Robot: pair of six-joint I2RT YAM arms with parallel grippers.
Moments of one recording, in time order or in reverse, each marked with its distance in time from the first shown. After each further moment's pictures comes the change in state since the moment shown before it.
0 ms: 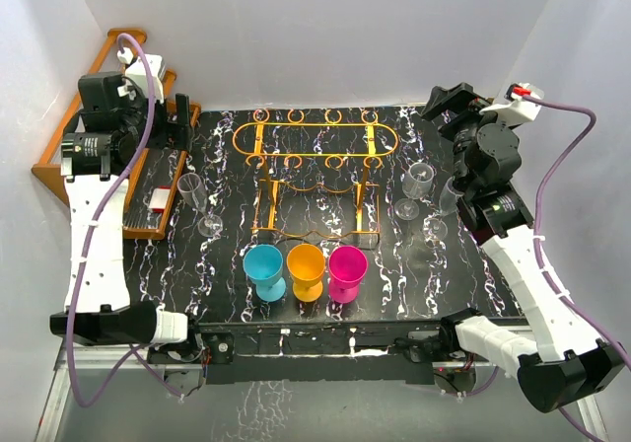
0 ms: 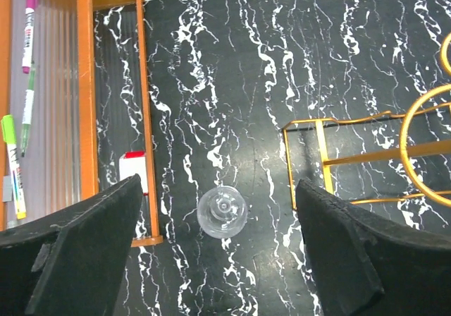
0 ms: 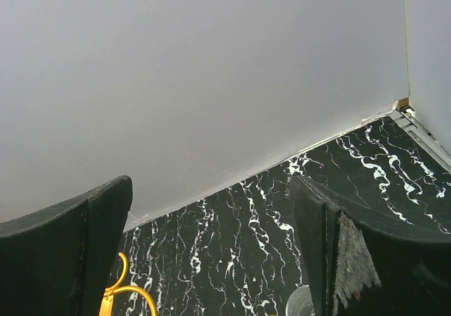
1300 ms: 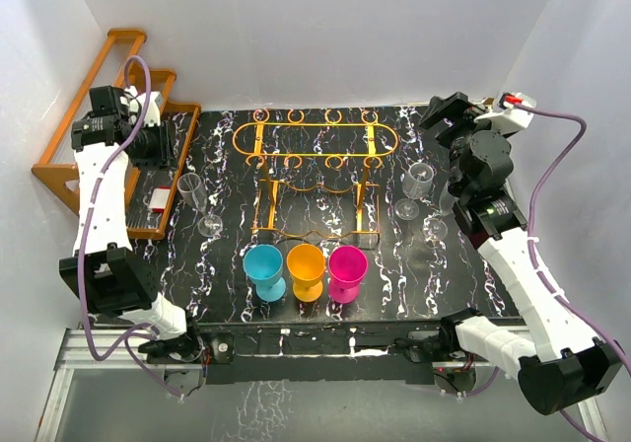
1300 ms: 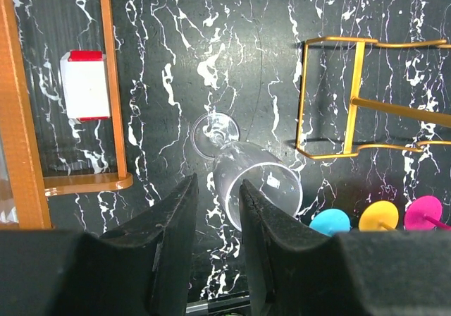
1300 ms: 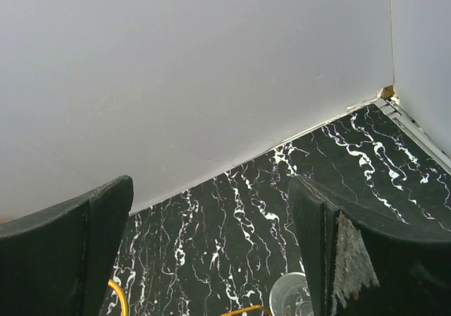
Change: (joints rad) left arm 0.185 0.195 -0.109 -0.135 0.130 0.030; right arm 0.000 -0.006 -0.076 0.025 0.026 -0.013
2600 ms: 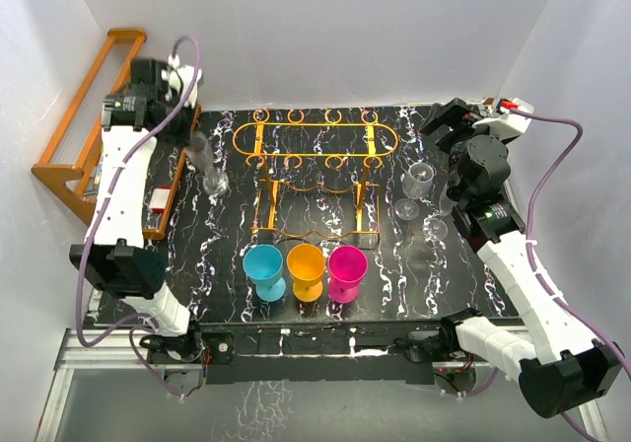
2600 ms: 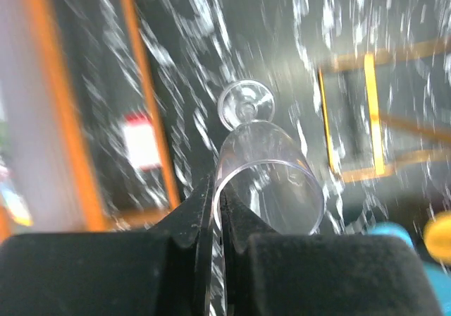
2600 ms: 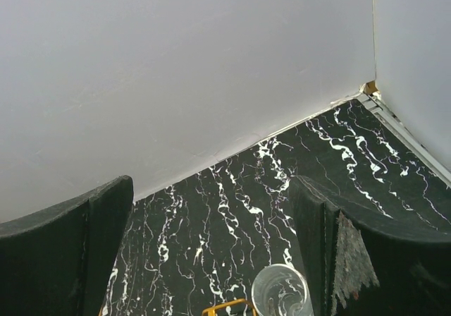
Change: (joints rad) left arm -0.225 0.077 0.128 -0.052 -0.238 0.093; right arm 0.000 -0.019 -0.045 0.006 0.027 -0.025
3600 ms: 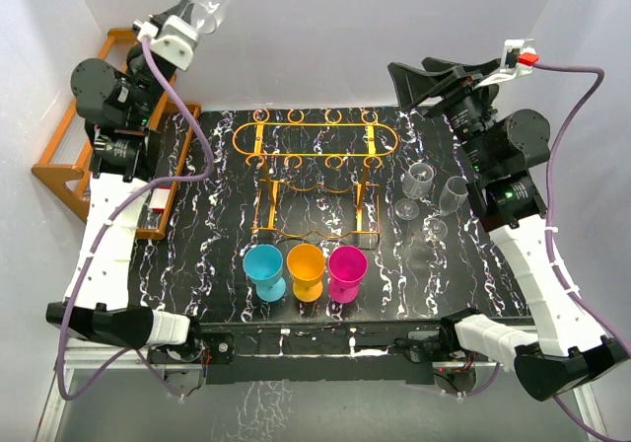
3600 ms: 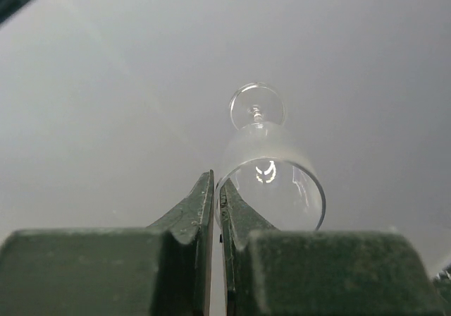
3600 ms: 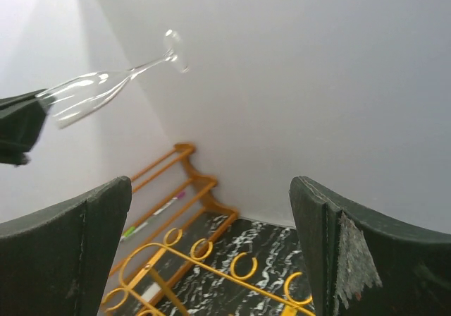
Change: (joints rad) left arm -0.136 -0.281 -0.078 1.285 0.288 0.320; right arm 0.000 0.092 0.326 0.108 -0.677 0.085
